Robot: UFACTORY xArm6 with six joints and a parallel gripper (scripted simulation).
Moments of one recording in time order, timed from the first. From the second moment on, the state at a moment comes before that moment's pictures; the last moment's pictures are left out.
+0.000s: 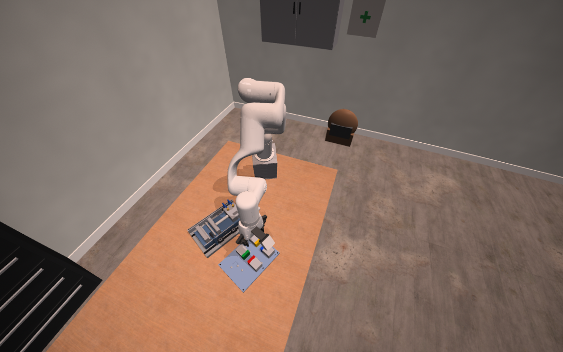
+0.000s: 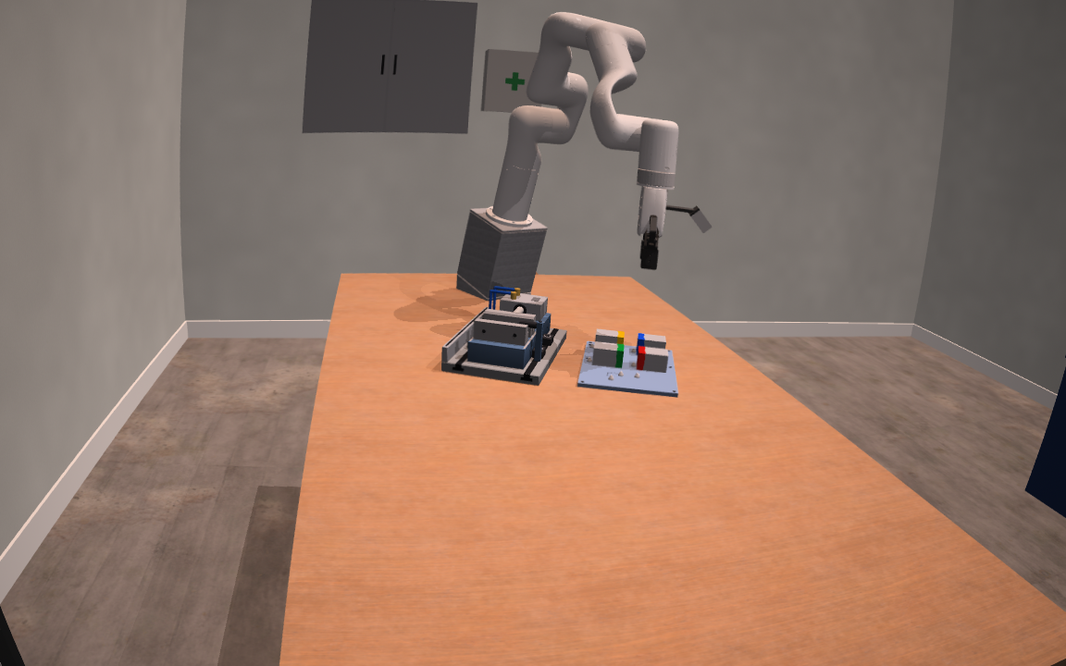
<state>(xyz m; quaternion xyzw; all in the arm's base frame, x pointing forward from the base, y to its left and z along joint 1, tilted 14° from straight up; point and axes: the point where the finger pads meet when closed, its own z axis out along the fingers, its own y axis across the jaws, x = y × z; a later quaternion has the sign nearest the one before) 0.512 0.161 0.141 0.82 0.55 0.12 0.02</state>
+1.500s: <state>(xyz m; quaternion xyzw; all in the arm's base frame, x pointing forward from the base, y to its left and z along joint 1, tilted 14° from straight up) 0.511 0.159 0.141 0.82 0.55 0.12 0.02</state>
